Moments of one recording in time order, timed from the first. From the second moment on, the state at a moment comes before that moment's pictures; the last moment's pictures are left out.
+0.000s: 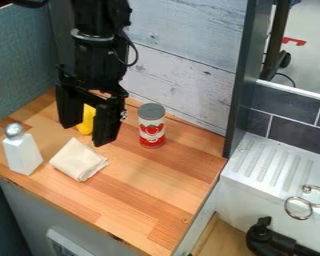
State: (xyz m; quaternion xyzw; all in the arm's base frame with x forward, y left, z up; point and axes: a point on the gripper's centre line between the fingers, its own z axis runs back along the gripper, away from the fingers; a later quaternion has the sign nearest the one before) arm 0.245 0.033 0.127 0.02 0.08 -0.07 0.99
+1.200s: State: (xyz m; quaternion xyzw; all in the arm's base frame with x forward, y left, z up) arm 0.257 0.093 0.040 0.00 0.08 -0.05 1.00
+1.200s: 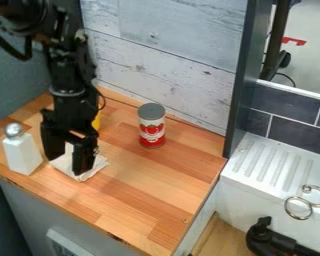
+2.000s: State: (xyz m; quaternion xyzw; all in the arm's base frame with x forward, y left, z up) arm 0.292 0.094 0.016 -0.05 0.03 -0.07 1.00
